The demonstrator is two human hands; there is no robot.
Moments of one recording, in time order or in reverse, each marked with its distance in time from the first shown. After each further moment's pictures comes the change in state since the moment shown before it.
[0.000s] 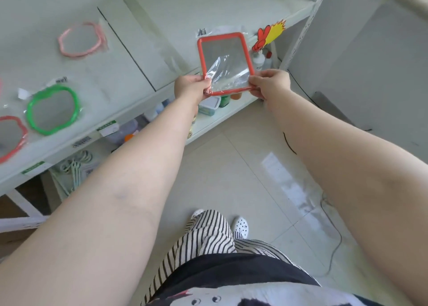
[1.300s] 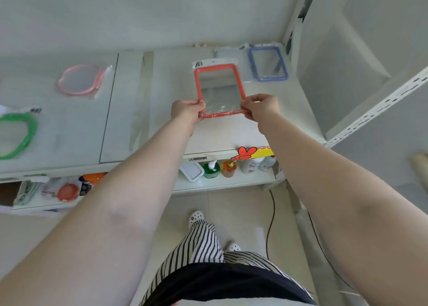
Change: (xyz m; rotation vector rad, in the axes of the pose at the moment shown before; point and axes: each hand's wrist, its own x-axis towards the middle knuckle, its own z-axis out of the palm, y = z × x) left_hand 0.233 0.139 0.163 -0.289 0.445 -0.059; right_hand 0.329 -0.192 0.015 -0.158 -0.425 -0.124
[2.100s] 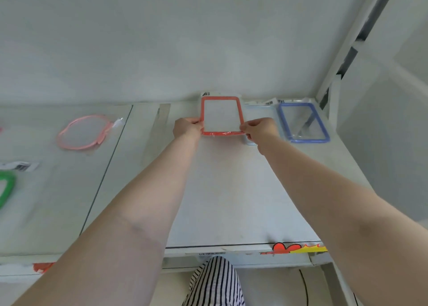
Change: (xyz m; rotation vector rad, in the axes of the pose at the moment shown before) left_hand 0.217 0.035 0.008 0.067 0.185 0.183; right_hand 0.187 -0.026 0.107 -0.192 -0.050 -0.157
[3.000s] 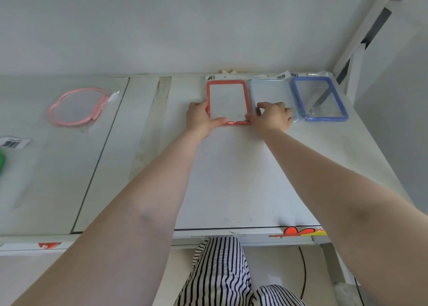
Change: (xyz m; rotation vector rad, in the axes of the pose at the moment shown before) left_hand 0.012 -0.052 0.005 0.474 -0.213 0.305; right_hand 0.010 0.040 0.020 -0.662 0.201 -0.143
